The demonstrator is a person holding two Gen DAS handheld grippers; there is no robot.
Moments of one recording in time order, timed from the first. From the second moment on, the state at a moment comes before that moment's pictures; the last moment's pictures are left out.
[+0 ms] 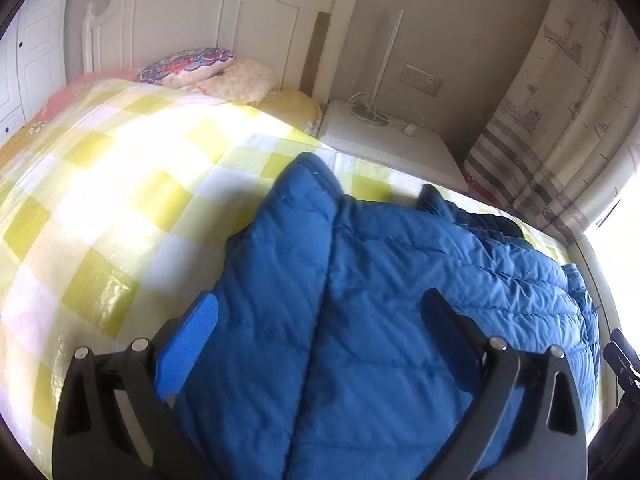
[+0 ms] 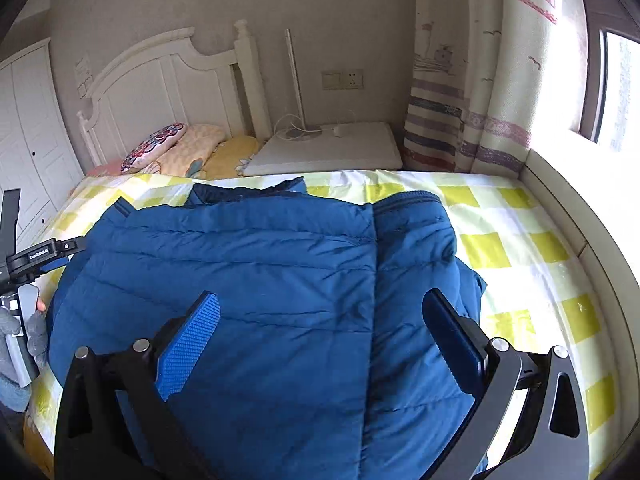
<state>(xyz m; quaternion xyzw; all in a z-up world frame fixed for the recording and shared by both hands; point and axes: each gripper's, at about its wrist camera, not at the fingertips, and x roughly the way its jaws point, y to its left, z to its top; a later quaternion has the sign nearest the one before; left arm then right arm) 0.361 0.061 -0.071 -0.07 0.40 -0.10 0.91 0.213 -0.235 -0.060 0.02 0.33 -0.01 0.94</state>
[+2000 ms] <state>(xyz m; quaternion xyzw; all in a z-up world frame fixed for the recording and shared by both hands) 0.320 0.044 -0.041 -0.04 0.32 -0.08 0.94 0.044 -0.293 -0.131 0.30 0.37 0.07 0.88</state>
